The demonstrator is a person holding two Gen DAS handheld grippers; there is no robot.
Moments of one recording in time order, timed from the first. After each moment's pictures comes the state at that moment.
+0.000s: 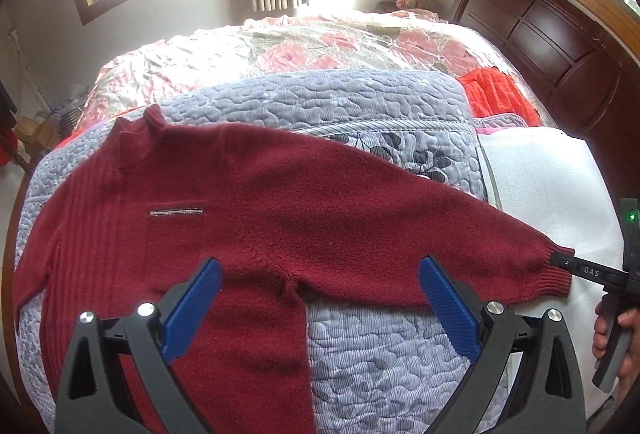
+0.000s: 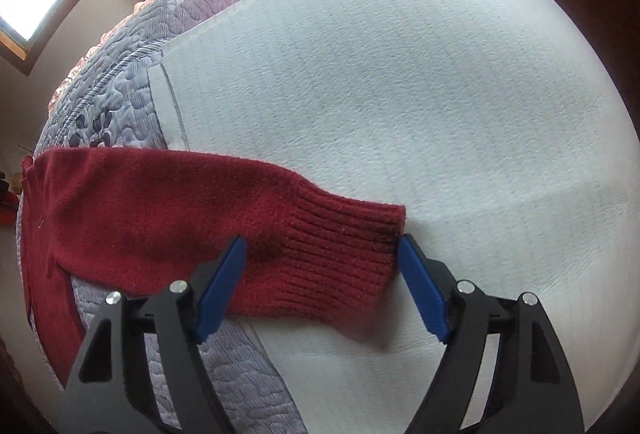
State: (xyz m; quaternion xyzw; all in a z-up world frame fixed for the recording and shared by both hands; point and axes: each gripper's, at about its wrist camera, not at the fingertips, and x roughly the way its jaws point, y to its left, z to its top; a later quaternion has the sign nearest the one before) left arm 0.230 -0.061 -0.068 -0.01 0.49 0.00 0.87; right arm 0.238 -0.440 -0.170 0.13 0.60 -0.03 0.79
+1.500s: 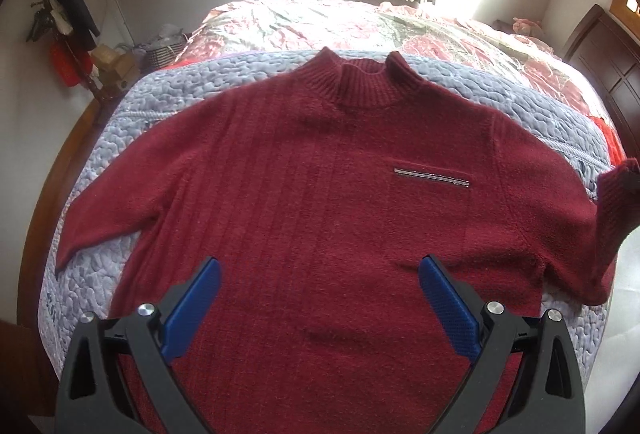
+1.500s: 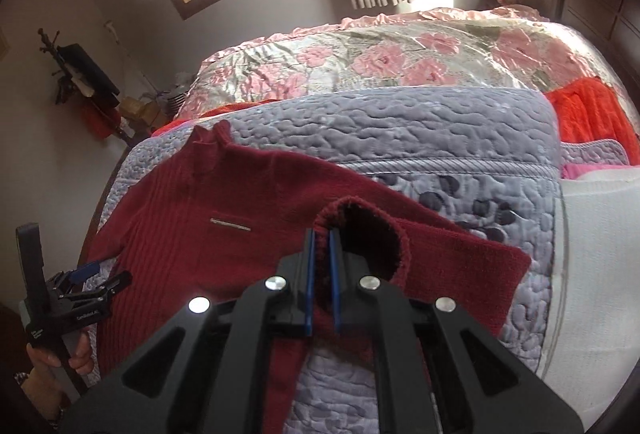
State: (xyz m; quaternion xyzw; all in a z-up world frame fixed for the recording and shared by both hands) left arm 0.179 0.184 -0.094 -0.07 0.51 0.15 0.84; right arm 0.290 -0.115 -0.053 0.06 0.48 0.24 0.84
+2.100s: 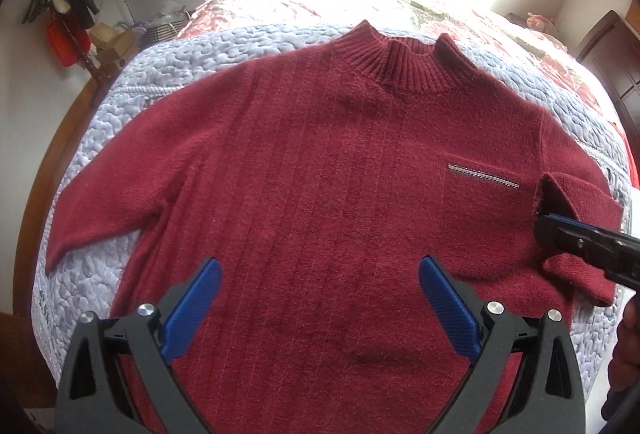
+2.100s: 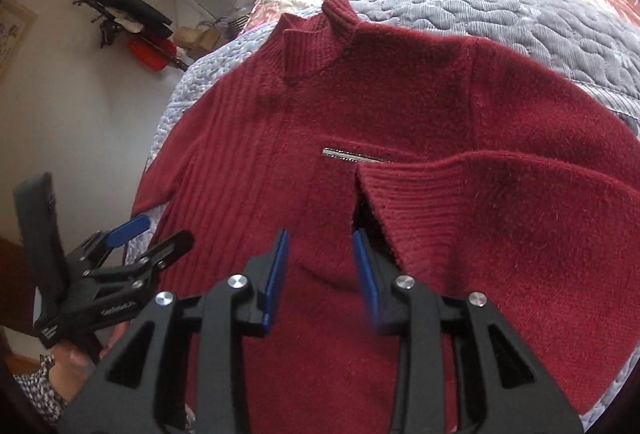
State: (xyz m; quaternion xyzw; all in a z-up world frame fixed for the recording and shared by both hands) left arm 0.199 0.227 -0.126 -0.09 0.54 0.14 0.83; right arm 0.287 0.015 -0.121 0.06 0.58 0.36 0.73
